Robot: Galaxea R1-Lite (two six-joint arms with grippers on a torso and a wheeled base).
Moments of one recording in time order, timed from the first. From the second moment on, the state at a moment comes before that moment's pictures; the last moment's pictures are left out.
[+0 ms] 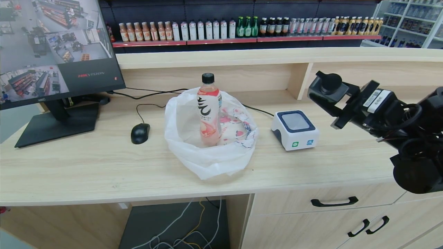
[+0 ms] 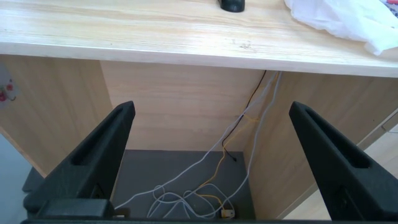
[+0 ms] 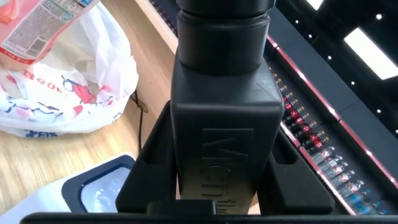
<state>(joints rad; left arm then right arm) 0.00 0.00 0.00 0.00 0.01 -0.02 0.07 1.88 -0.81 -1.57 0.74 -0.72</state>
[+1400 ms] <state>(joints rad) 0.00 0.00 0.00 0.00 0.01 -0.02 0.29 1.48 -0.24 -1.57 -0.04 -0.08</state>
